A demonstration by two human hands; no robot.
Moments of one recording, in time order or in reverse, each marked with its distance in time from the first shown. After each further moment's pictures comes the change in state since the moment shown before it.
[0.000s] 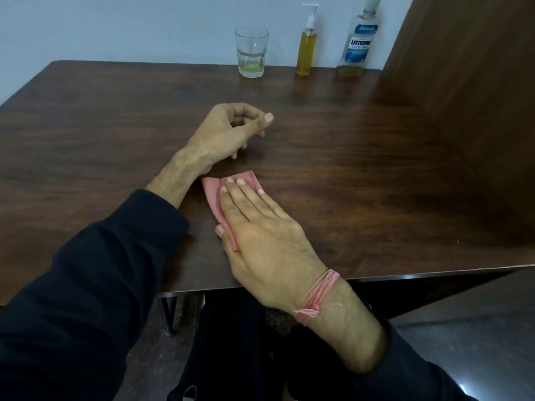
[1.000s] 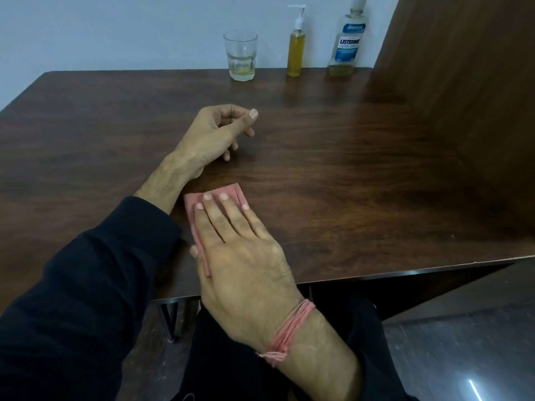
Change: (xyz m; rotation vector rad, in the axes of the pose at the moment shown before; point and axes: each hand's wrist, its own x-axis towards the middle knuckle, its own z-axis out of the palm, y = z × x) left_hand 0.000 0.003 -0.003 -0.043 0.033 -0.001; right_hand -0.014 -0.039 0.005 0.075 0.049 0.046
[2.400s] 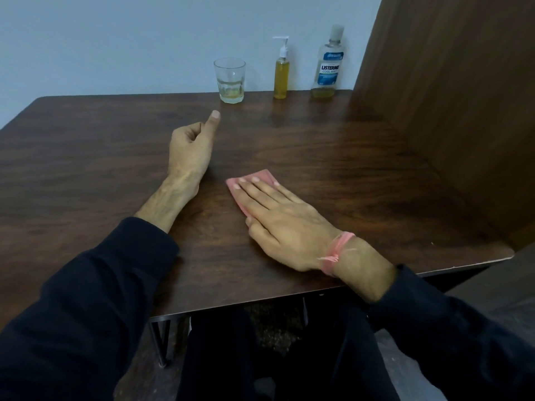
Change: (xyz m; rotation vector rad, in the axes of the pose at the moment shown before) left_hand -0.004 0.001 0.004 -0.103 0.358 -0.005; right_hand 0.038 0.109 -0.031 -0.067 -0.136 -0.097
